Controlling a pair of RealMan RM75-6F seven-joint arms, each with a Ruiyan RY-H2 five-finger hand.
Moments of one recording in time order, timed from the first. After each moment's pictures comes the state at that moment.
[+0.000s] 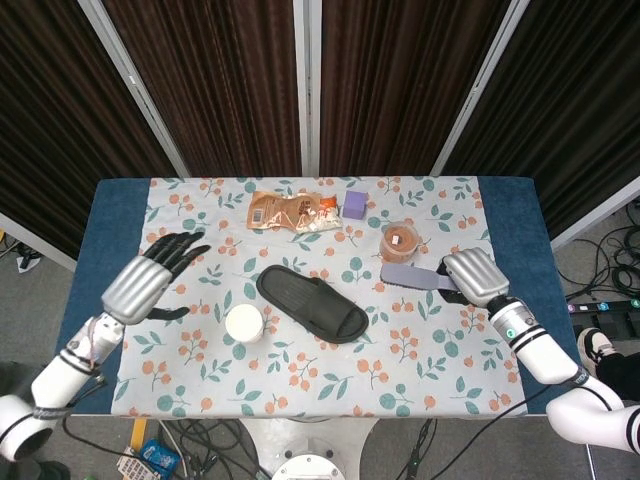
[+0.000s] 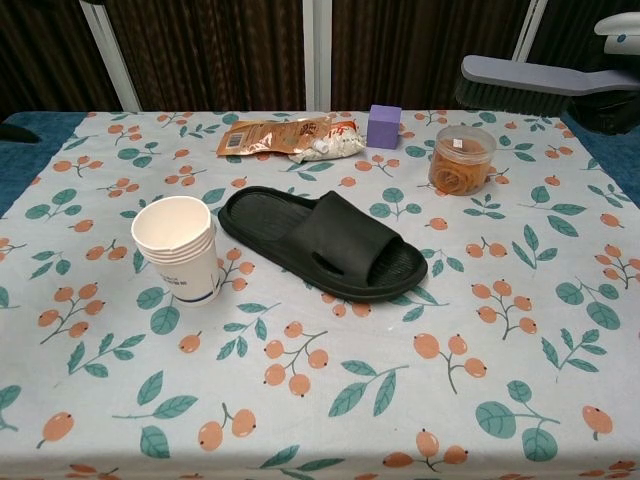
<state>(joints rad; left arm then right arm) -0.53 -1.15 -0.16 -1.60 1.67 1.09 -0.16 0.71 -1.10 0.08 -1.61 -1.31 0.89 0.08</state>
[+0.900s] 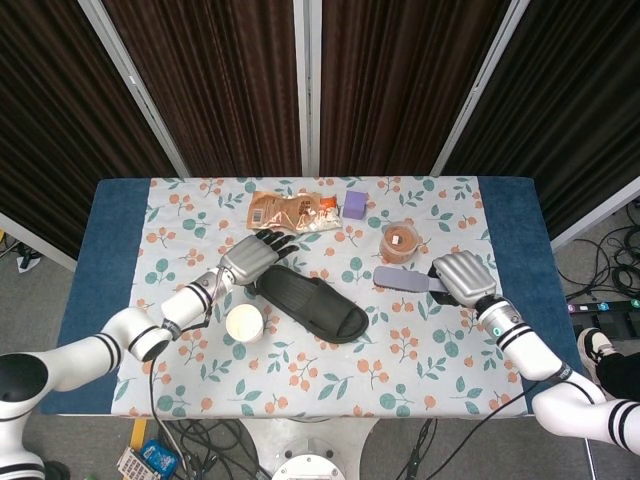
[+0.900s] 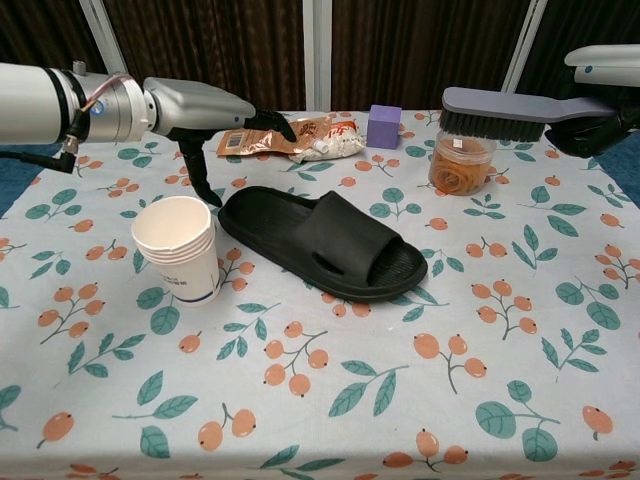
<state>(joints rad) -1.02 -1.58 -0.14 -1.07 1.49 0.57 -0.09 0.72 -1.17 0.10 -1.56 -1.28 0.82 0.03</state>
